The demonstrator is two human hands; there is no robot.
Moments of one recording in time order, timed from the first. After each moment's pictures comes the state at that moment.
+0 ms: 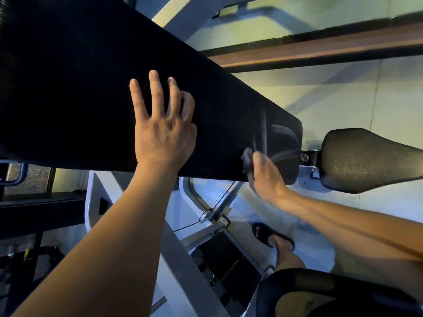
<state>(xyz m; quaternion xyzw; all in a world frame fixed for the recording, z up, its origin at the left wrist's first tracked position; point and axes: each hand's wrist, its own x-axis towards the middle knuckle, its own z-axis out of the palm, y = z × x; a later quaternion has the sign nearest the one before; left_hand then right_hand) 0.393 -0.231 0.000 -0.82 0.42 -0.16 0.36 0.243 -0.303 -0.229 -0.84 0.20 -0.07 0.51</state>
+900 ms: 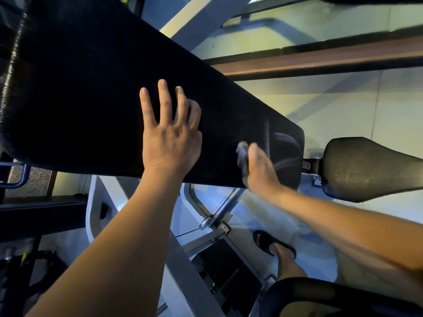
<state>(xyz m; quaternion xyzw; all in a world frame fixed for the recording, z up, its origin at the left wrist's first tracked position) 0.394 -0.229 -0.002 -0.82 0.43 -0.17 0.35 0.272 -0.306 -0.198 -0.82 0.21 -0.14 0.51</state>
